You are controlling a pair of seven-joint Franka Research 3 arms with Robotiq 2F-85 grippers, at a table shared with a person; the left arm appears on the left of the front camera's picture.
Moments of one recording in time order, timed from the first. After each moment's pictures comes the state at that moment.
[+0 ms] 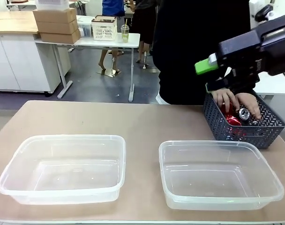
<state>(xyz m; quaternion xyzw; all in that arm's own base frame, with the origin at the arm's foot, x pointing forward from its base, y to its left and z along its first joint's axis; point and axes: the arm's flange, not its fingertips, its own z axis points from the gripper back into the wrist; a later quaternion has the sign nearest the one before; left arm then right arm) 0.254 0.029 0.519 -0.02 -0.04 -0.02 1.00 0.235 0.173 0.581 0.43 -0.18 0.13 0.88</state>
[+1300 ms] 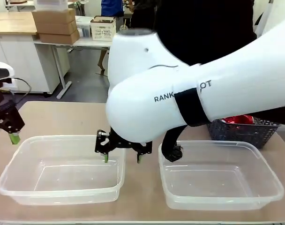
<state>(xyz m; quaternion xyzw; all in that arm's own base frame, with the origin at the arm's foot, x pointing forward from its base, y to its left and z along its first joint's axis) 0.298 -0.022 0.459 -0.01 0.05 0.00 1.00 0.267 0.447 0.395 0.03 0.01 -0.01 1.00</state>
